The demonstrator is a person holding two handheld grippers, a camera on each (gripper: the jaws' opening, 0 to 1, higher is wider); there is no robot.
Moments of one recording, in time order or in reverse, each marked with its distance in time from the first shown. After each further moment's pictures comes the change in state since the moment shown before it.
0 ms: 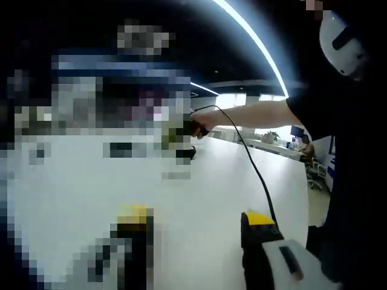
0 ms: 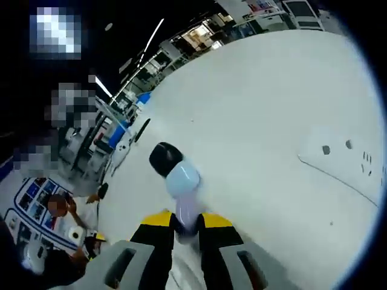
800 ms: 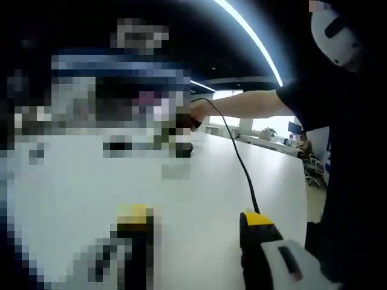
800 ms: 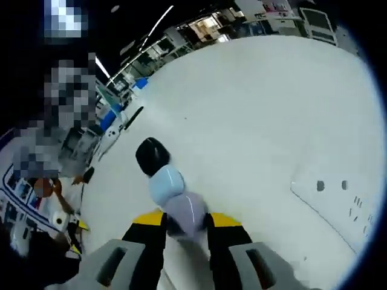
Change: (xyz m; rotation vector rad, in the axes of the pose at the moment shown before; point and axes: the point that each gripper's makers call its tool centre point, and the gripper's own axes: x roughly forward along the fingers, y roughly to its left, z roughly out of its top) left arm 0.001 -0.003 -0.005 0.011 0.024 -0.022; right arm -0.005 -0.030 0.028 -0.222 0.080 -0.119
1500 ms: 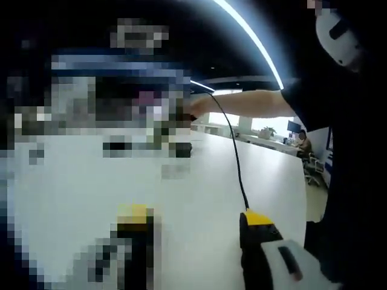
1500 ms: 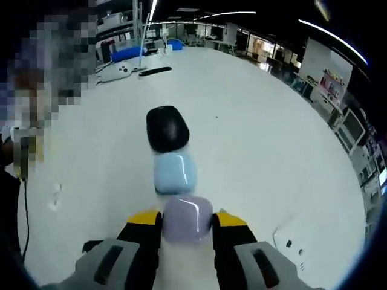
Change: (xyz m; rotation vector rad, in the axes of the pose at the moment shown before) left arm 0.000 -0.002 0.000 0.005 0.001 -0.004; right arm 0.015 0.011 -0.016 -0.597 0.170 -0.235
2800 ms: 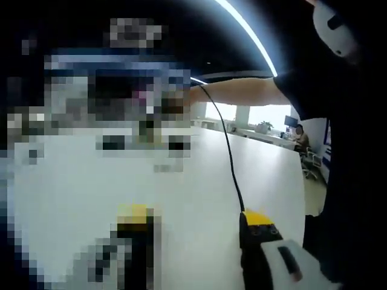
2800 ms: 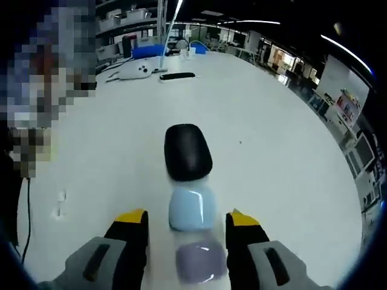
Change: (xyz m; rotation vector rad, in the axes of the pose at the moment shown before) left arm 0.001 -0.004 -0.007 0.022 0.041 -0.025; right arm 0.022 0.014 0.045 -0.075 -0.028 0.058
